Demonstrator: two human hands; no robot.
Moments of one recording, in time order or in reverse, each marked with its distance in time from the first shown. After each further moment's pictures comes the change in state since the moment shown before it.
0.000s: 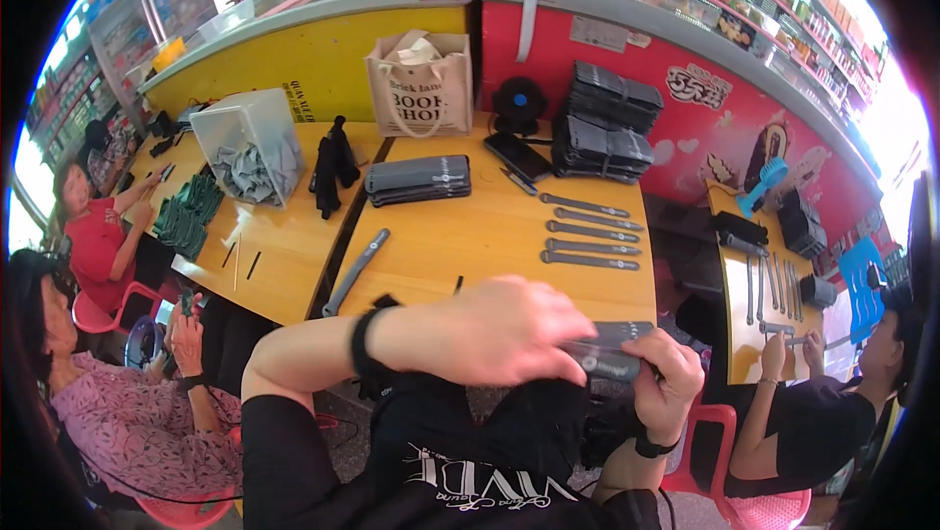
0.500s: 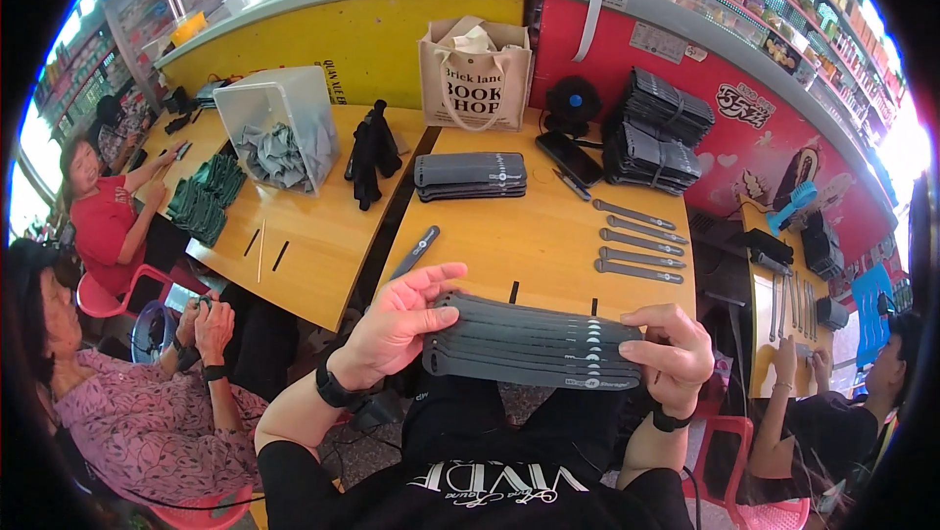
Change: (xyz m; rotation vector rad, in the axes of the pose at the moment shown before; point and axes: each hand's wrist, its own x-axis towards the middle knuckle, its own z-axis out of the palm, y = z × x) left_hand -0.171 -0.022 -0.009 -1.436 0.776 -0.786; right_hand 0.046 0.006 0.070 0.094 -0.115 -0.322
